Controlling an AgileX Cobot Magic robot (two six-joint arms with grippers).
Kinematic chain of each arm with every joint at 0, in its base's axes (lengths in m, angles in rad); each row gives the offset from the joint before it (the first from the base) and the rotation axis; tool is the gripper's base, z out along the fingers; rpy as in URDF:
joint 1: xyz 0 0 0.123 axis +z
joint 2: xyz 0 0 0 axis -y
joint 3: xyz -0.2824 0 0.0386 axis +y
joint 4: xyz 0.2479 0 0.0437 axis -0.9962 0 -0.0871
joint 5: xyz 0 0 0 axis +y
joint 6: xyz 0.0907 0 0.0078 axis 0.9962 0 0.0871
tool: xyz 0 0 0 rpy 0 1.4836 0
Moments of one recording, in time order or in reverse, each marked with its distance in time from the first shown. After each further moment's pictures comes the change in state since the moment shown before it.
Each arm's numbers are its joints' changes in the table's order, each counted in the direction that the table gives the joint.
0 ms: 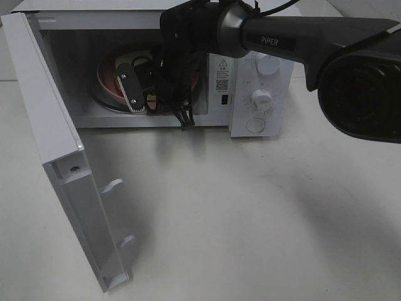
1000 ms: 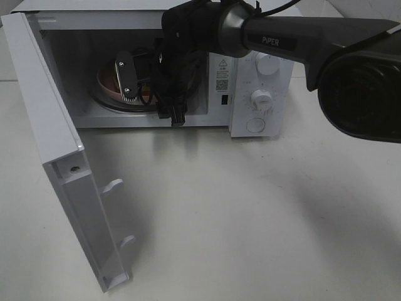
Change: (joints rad) left arm 0.000 0.000 0.000 0.000 0.000 0.001; right arm -0.007 -0.005 -0.007 -0.009 -0.074 0.142
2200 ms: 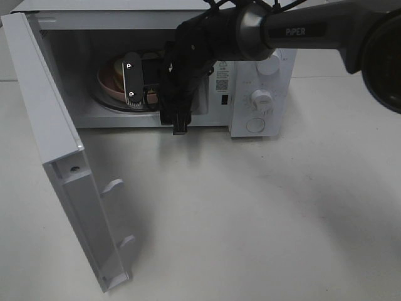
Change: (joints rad) left arm 0.000 0.000 0.000 0.000 0.000 0.001; right arm 0.000 0.142 0.309 0.020 -0.231 0.116
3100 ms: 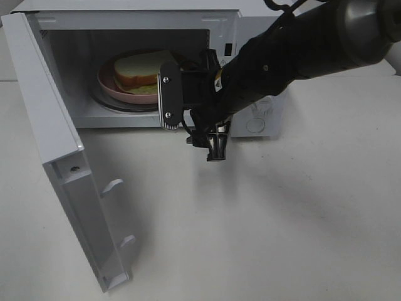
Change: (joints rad) left arm 0.000 0.000 0.000 0.000 0.000 0.000; right arm 0.000 0.415 0.652 0.007 -0.307 0.066
